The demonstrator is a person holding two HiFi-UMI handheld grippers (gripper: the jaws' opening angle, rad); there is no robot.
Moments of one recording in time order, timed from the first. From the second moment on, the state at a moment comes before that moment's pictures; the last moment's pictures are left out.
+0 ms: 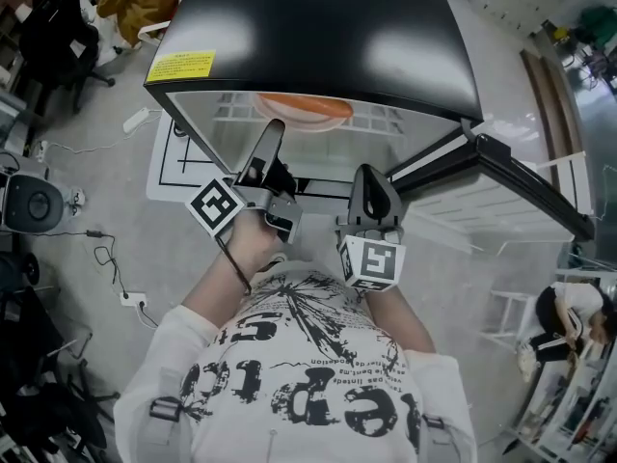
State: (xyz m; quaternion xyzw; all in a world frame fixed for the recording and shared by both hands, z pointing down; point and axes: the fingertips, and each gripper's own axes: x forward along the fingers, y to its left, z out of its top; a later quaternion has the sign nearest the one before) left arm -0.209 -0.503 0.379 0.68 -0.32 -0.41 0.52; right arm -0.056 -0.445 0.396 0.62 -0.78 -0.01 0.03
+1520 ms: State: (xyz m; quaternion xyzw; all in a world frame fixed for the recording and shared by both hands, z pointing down) left arm -0.220 -0.433 0.353 0.89 -0.46 -0.02 -0.04; right arm -0.116 -0.432 0.384 0.59 -0.80 -0.02 0.02
